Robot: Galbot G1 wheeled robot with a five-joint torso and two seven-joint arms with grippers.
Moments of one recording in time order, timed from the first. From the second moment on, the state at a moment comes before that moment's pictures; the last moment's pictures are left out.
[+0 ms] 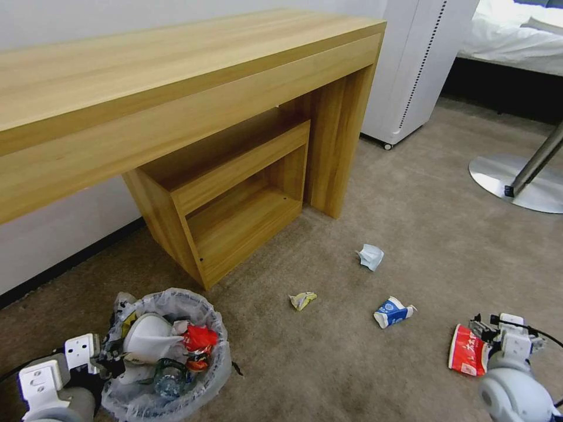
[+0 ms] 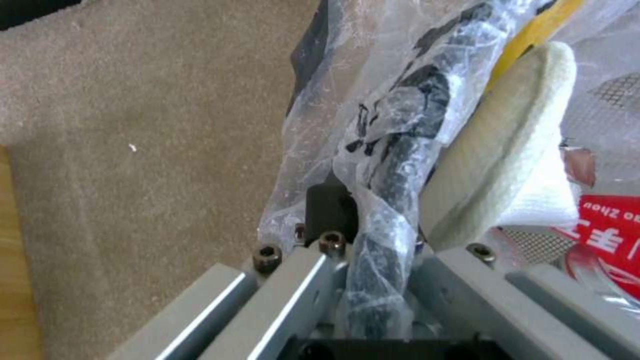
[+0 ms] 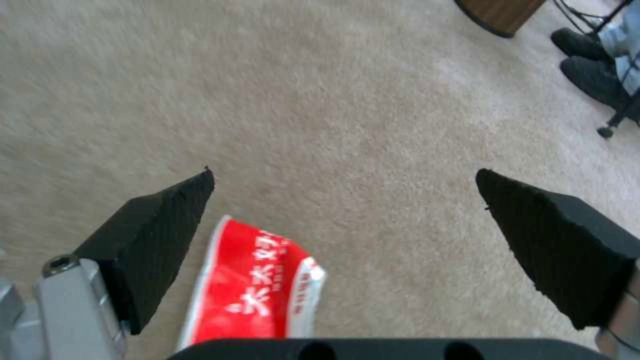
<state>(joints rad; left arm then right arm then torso) 1.98 -0.99 -0.81 -2.50 -1.03 0.57 -0.78 -1.46 0.91 0.62 1.64 0.64 -0.33 0.61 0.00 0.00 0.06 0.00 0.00</state>
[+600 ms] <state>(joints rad) 1.99 -0.97 -0.79 -2.50 -1.01 0.59 -0.79 -1.44 0.86 0.59 1.44 0.55 -0.41 0.32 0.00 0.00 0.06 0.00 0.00</state>
